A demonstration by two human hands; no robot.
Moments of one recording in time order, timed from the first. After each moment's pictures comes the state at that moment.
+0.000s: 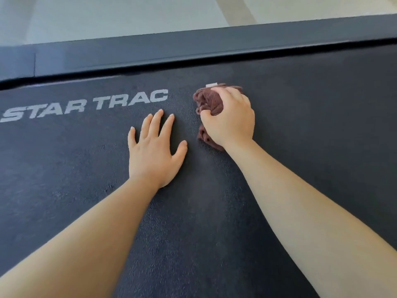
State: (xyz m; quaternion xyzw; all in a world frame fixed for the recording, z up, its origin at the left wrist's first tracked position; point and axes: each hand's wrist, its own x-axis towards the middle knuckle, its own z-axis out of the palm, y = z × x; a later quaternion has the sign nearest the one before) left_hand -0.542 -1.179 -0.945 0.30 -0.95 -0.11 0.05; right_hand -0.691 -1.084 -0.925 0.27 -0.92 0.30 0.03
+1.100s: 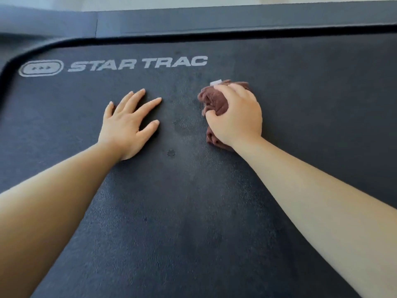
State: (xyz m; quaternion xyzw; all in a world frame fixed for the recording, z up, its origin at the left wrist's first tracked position) left_hand -0.413 -1.239 -0.938 0.29 -0.95 -0.08 0.01; right_hand -0.589 -1.068 -0.918 0.36 -0.89 0.28 -0.03
